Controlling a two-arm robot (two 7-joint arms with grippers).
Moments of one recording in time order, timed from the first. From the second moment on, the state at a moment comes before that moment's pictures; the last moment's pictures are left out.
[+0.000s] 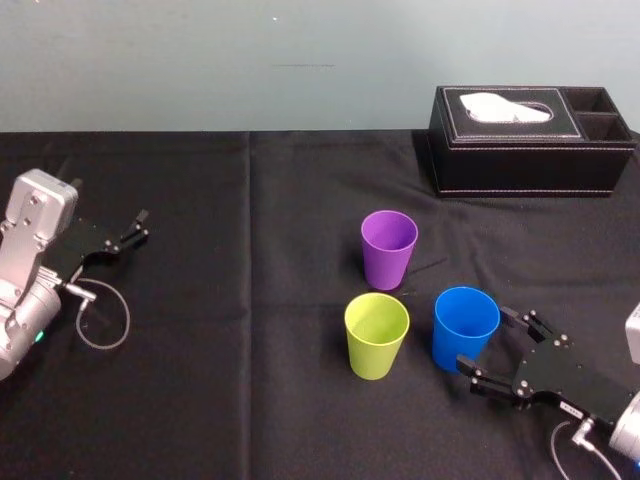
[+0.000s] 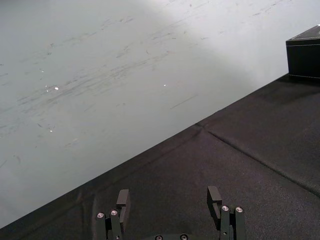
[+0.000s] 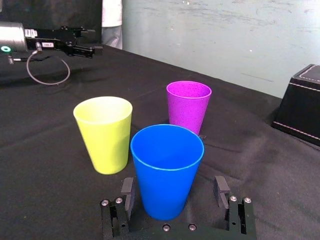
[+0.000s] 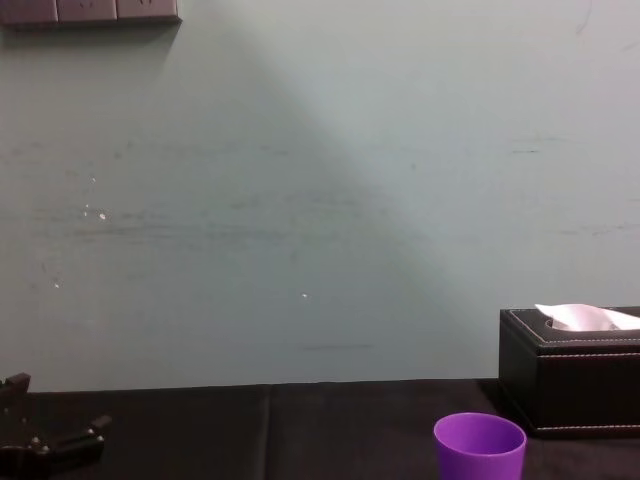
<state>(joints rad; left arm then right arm) -0.20 0.60 0.45 -1.41 -0.25 -0.12 0.03 -0.17 0.68 -0.24 -1.57 0.44 -0.25 0.51</state>
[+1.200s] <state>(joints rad) -0.20 0.60 0.45 -1.41 -0.25 -0.12 0.03 -0.05 0.61 -0.28 -1.51 0.38 -0.20 0.56</state>
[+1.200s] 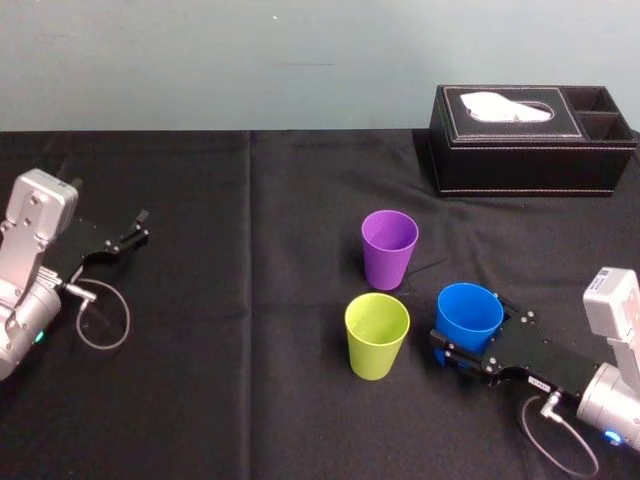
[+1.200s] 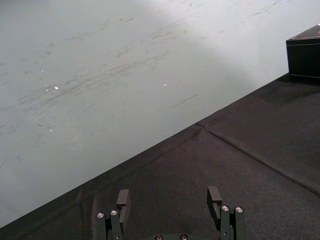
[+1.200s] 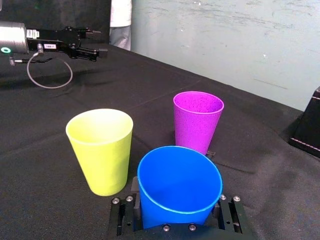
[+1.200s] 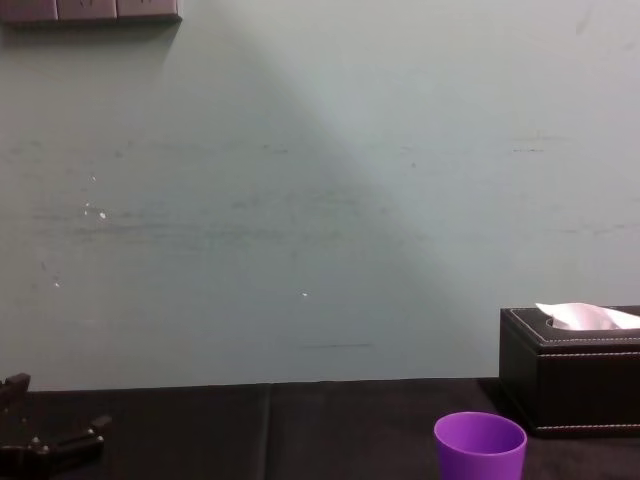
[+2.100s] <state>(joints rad) -0.20 0.60 0.45 -1.41 -0.25 -0.12 0.03 -0.12 0.60 -0.22 -1.64 0.35 -0.18 0.46</state>
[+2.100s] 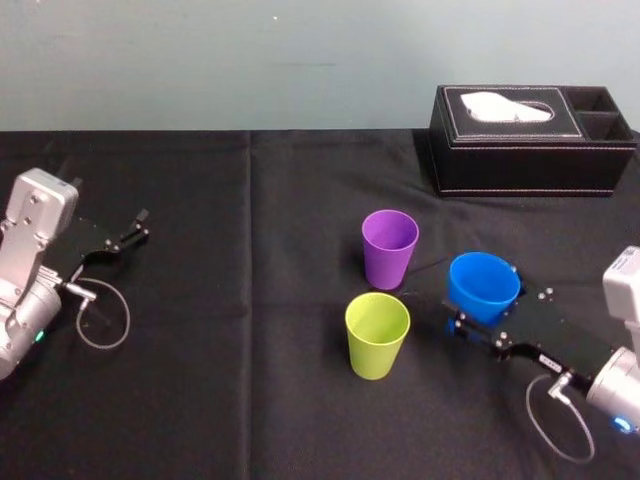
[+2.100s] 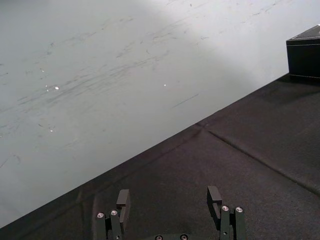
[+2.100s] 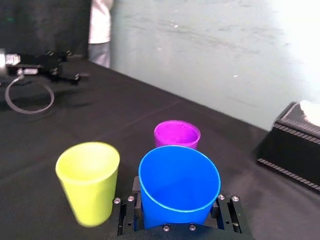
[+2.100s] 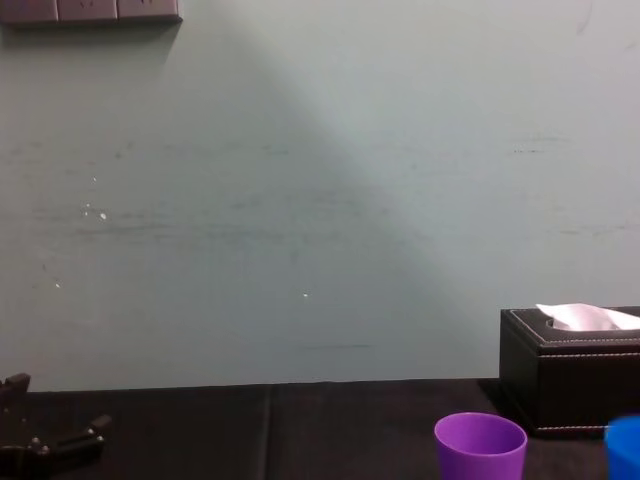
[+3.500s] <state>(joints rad) -0.20 0.60 0.45 -1.41 -0.25 -0.12 0.03 0.24 0.48 -0.35 -1.63 0.33 0.16 0.43</state>
